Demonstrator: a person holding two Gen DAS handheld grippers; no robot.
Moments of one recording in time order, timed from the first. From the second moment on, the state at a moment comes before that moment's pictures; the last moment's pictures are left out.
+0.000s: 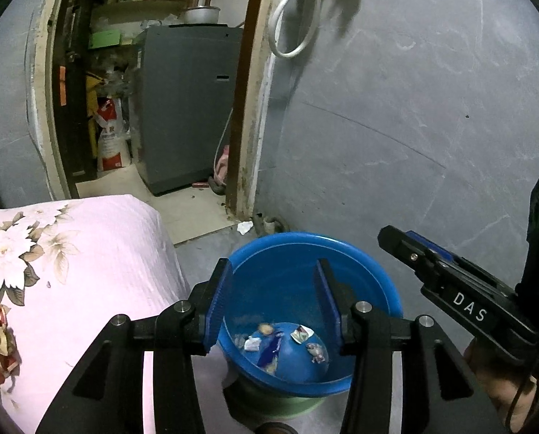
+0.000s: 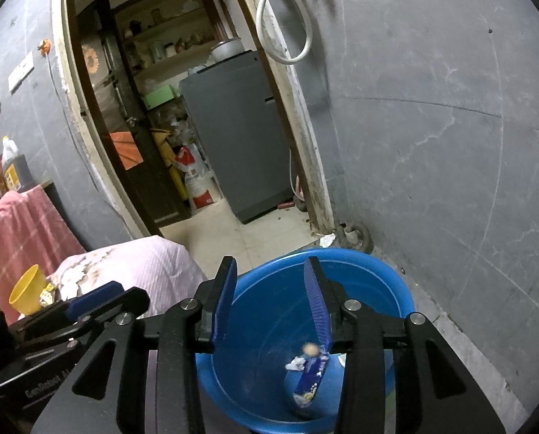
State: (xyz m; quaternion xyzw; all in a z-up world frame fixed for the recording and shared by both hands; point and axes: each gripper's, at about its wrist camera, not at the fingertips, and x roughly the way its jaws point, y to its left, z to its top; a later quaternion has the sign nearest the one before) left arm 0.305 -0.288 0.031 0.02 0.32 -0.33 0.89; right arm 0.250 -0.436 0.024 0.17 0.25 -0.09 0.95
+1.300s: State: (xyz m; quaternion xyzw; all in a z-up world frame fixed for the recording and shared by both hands) left arm 0.234 -0.069 0.092 -0.07 0.15 -0.05 0.99; right arm 0.238 -0.301 0.084 0.09 0.04 0.04 0.99
